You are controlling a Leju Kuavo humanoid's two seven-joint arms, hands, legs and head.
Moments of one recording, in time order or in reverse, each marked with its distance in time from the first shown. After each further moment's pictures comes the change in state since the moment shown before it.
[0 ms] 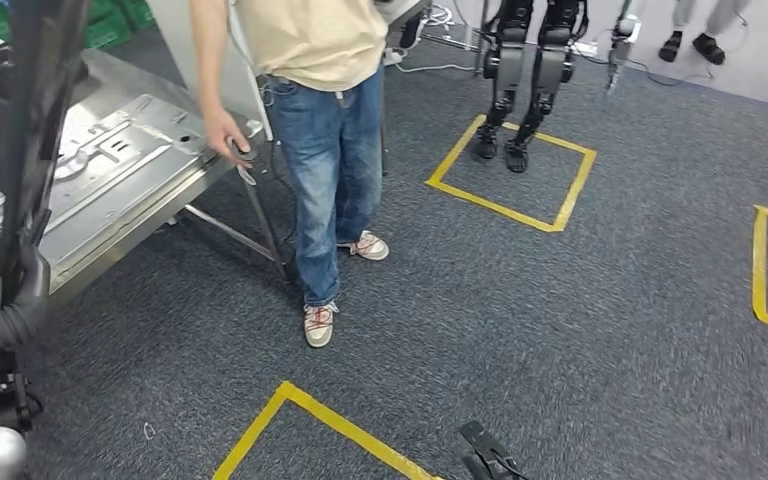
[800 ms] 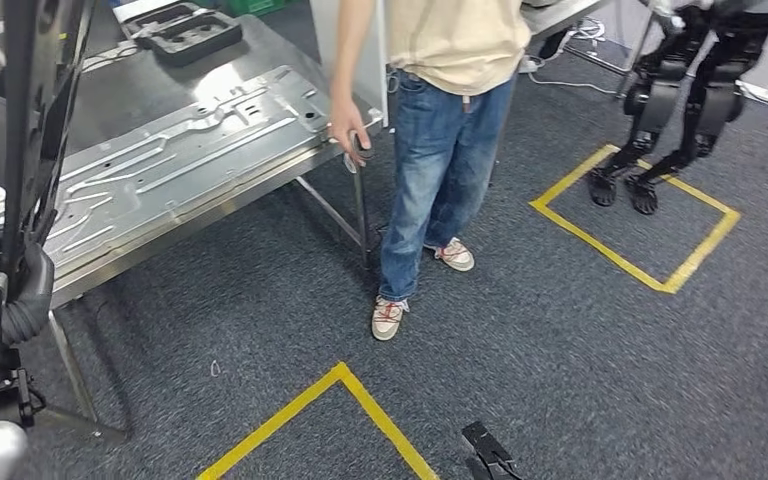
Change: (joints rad) left arm -0.011 0.004 -0.006 0.036 0.017 -0.009 -0.031; right arm -0.003 0.012 -0.016 -0.007 -0.010 -0.022 -0.003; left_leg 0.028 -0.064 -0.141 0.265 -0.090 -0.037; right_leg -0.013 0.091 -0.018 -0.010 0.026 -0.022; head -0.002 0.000
